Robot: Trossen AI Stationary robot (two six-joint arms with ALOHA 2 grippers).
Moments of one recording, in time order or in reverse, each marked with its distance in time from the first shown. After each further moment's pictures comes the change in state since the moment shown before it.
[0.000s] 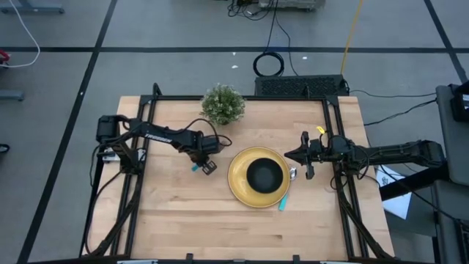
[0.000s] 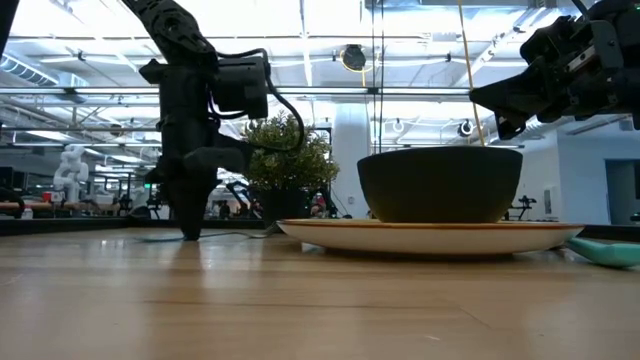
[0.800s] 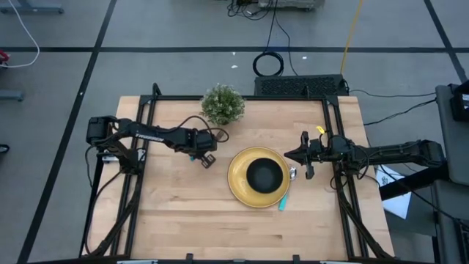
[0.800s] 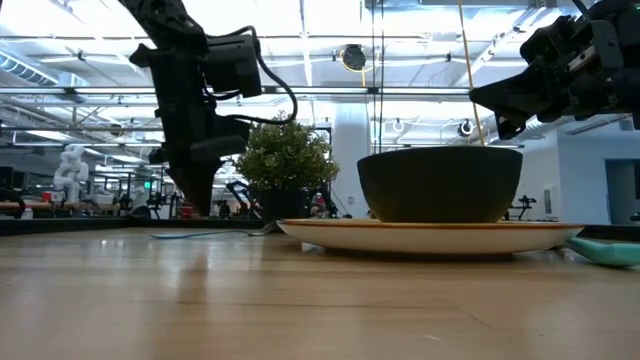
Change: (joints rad) left arm -0.021 -0.145 -0.004 -0.015 -0.159 -0.023; right arm 0.000 0.000 0.000 0.000 0.000 -0.001
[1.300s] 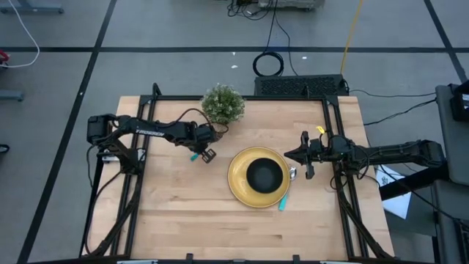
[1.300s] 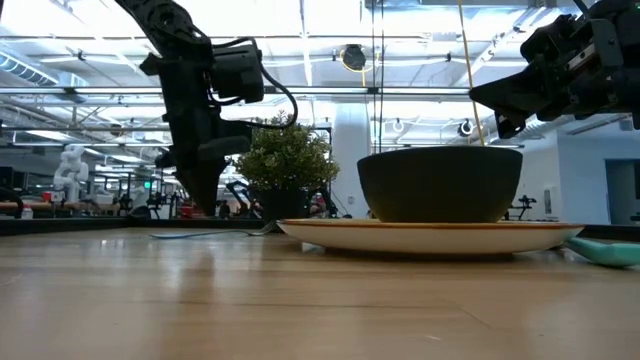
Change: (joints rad) left arm 0.098 -0.001 0.002 0.034 0.078 0.074; right arm 0.000 0.000 0.000 0.008 0.000 0.003
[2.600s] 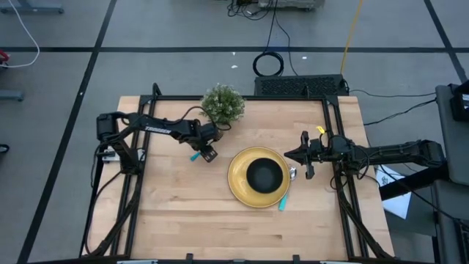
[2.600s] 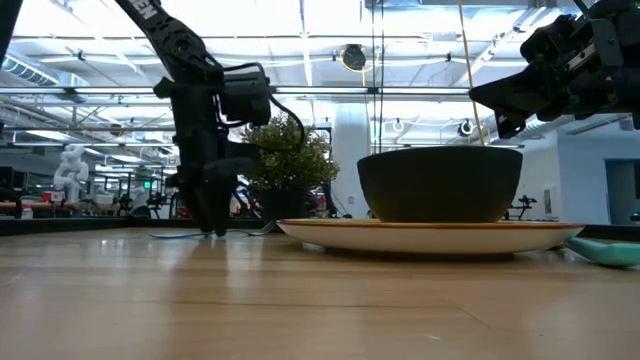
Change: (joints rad) left arm 0.063 0.105 0.001 0.064 0.084 0.101; right arm 0.000 0.000 0.000 0.000 0.000 0.001
